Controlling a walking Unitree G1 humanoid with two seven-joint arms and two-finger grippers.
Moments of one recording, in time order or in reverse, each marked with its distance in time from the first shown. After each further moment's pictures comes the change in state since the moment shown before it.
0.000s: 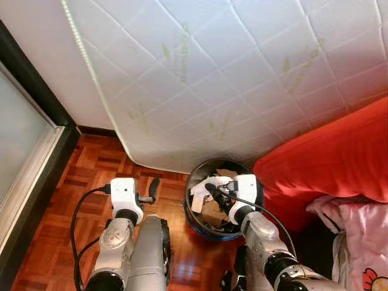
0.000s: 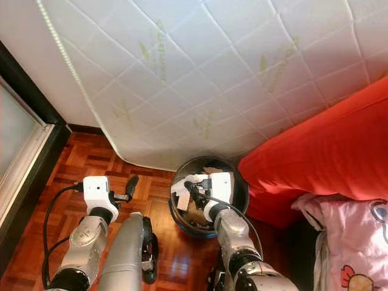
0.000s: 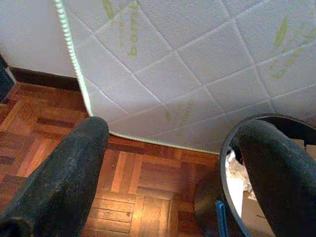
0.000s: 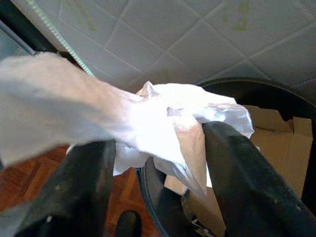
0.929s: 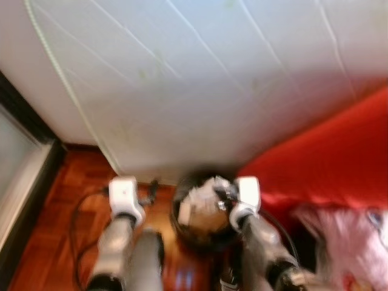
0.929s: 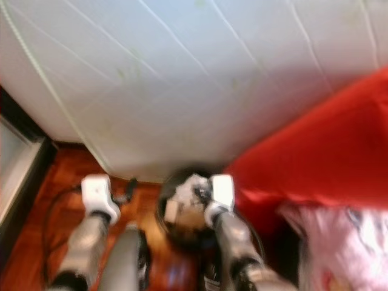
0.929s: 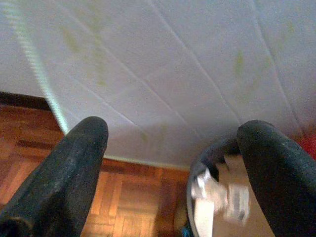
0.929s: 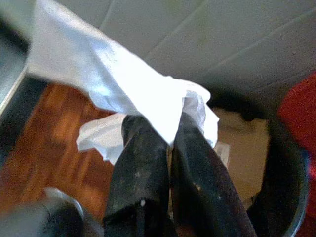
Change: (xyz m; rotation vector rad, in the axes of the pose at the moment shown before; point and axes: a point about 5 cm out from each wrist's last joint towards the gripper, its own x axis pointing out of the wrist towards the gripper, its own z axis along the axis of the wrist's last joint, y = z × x) left arm 0.006 -0.010 0.010 -0.002 -0.047 -0.031; right arm -0.008 -0.009 -0.012 0.018 0.027 -0.023
